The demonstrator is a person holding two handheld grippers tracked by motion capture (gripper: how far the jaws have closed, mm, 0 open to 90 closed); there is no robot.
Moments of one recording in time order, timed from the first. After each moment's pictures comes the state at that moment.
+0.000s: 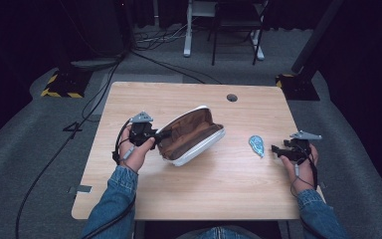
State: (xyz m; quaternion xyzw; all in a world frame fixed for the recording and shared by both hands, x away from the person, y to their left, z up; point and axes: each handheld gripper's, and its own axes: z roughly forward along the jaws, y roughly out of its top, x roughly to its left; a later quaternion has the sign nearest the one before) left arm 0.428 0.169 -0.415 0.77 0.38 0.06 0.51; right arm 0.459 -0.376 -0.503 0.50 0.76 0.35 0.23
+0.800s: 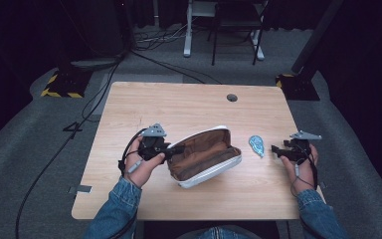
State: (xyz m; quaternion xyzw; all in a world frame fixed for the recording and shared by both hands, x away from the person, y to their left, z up) left arm 0.388 0.133 -0.403 0.81 0.30 0.03 0.50; right arm 0.459 -0.376 -0.503 0.50 0.76 0.35 0.23
